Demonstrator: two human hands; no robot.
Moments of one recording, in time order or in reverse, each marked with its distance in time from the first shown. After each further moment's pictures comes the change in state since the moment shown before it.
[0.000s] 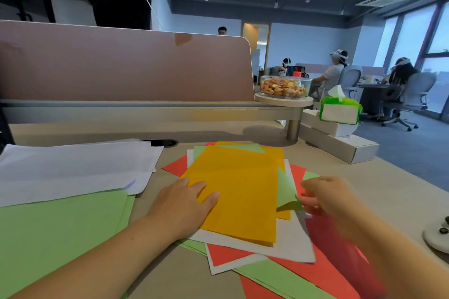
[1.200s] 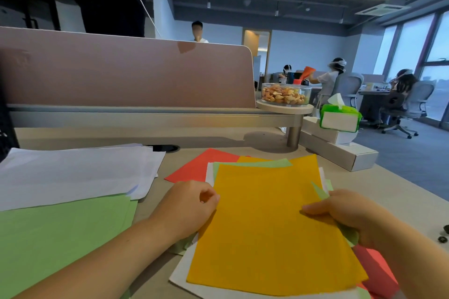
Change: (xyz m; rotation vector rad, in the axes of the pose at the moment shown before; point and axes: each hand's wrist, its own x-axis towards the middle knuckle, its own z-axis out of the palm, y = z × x) left_hand -0.005 0.006 -0.010 -0.363 0.211 0.175; right_hand -0.009 -0.016 -0.030 -0.264 -0.253 0.234
